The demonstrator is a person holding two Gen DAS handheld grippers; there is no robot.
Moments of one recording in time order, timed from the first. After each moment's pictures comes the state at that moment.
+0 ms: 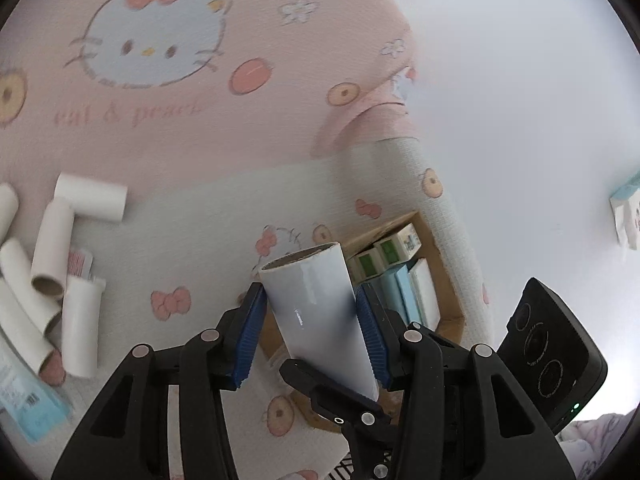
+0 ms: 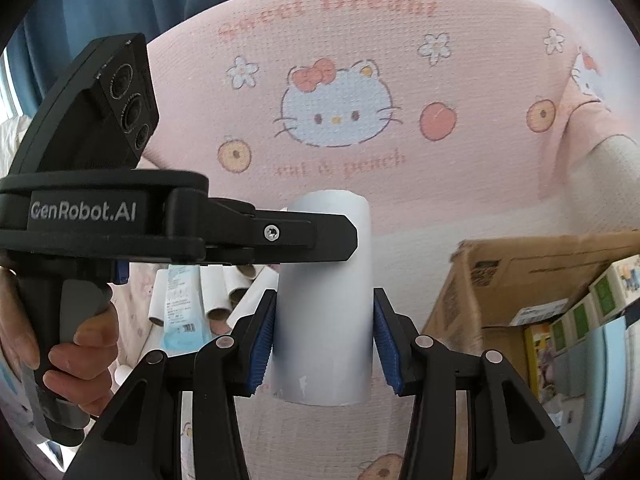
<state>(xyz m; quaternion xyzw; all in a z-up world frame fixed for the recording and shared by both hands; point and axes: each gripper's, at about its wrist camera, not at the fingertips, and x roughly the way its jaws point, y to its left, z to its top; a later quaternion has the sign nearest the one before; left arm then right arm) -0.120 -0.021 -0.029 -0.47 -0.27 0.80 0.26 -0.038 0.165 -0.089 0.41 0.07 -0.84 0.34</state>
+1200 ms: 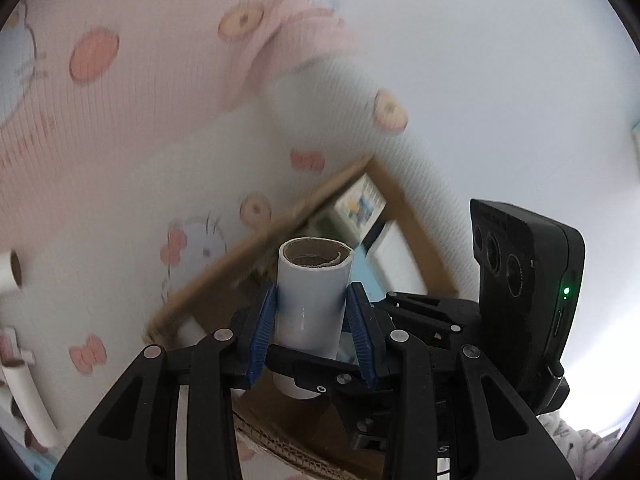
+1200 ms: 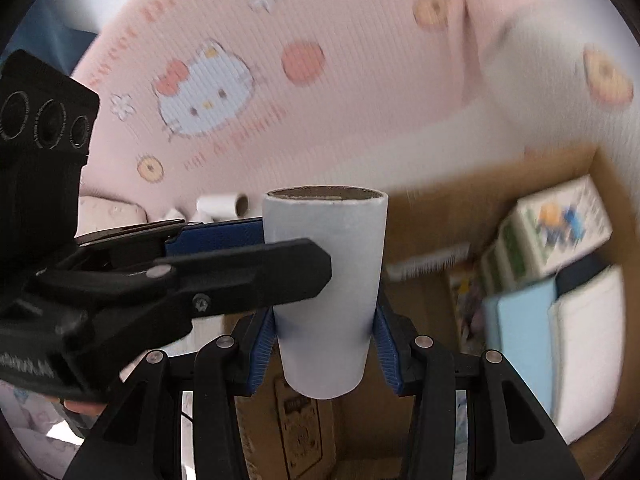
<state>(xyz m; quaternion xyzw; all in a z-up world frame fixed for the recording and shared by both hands) -0.182 0.140 -0.024 -0.56 -0.15 0.74 0.34 -0.160 0.289 -0.102 0.58 -0.01 -0.77 0.27</state>
